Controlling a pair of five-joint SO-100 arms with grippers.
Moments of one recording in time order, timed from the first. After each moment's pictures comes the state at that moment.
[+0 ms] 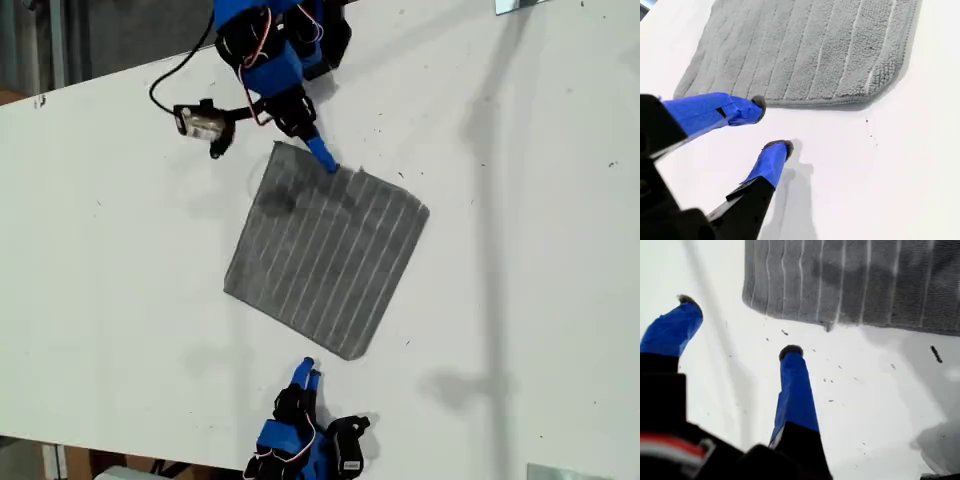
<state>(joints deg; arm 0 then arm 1) -7.7 196.8 178.8 75.1 -94.3 -14.9 122.9 111.7 77.5 73.1</state>
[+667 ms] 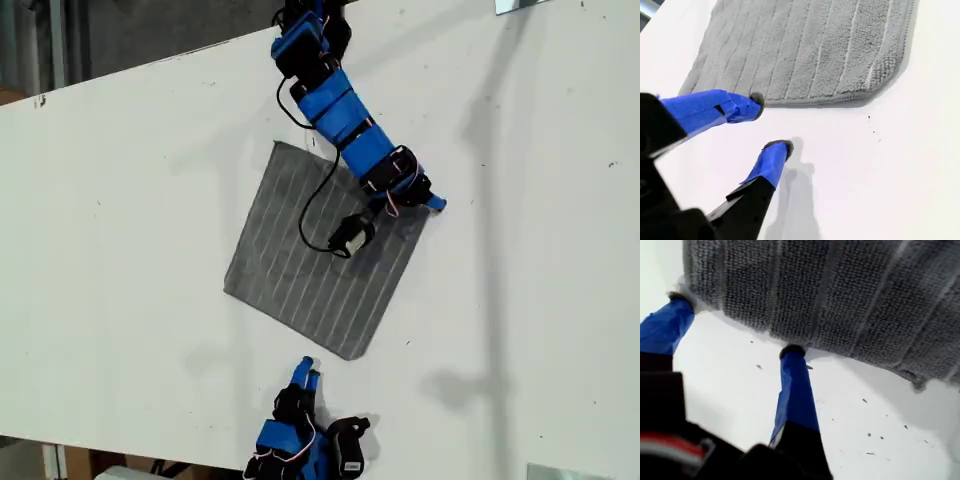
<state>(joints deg) -8.5 196.8 178.8 75.1 -92.0 -31.4 47.9 56.2 84.2 73.5</state>
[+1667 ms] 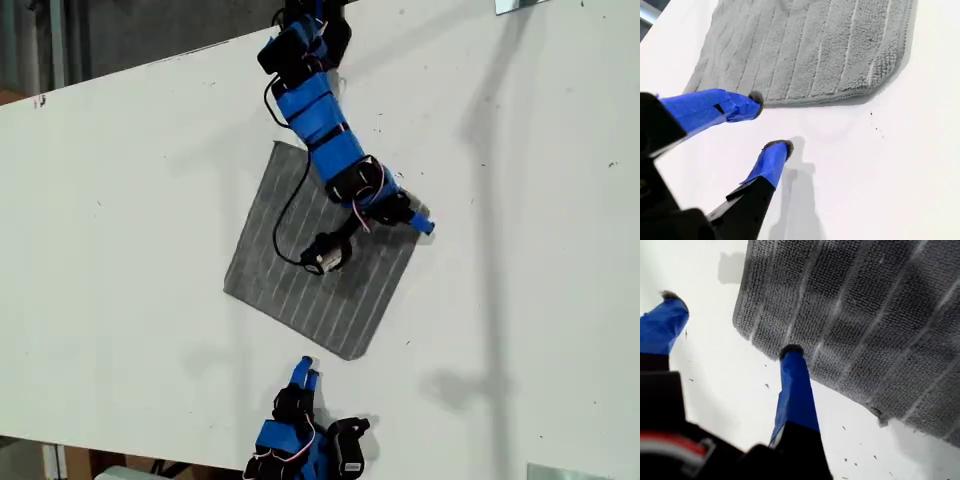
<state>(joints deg) -9.1 197.8 178.8 75.1 -89.9 -24.2 54.3 56.6 80.0 62.5</state>
